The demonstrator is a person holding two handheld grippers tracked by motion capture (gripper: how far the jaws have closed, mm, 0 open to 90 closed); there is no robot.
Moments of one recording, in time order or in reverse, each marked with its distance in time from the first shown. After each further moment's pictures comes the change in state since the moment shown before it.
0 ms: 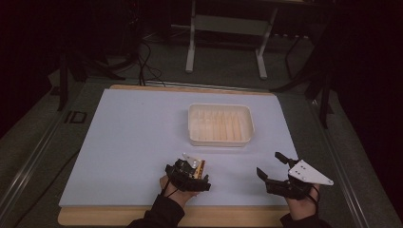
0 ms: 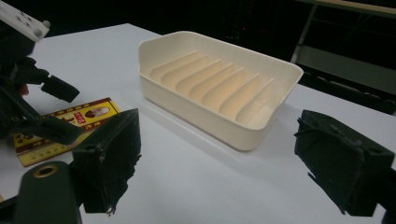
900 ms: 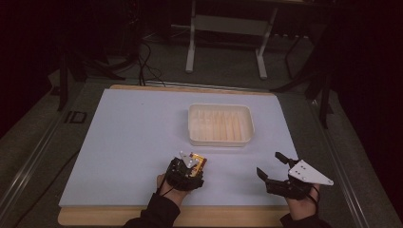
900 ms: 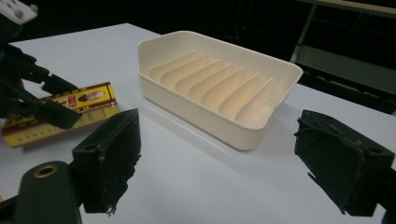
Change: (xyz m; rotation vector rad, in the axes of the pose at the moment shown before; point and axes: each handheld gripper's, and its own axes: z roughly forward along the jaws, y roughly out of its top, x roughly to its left) left arm 0.010 0.004 -0.024 -0.051 -0.070 0.043; right arm 0.000 0.000 0.000 0.000 -0.002 -0.002
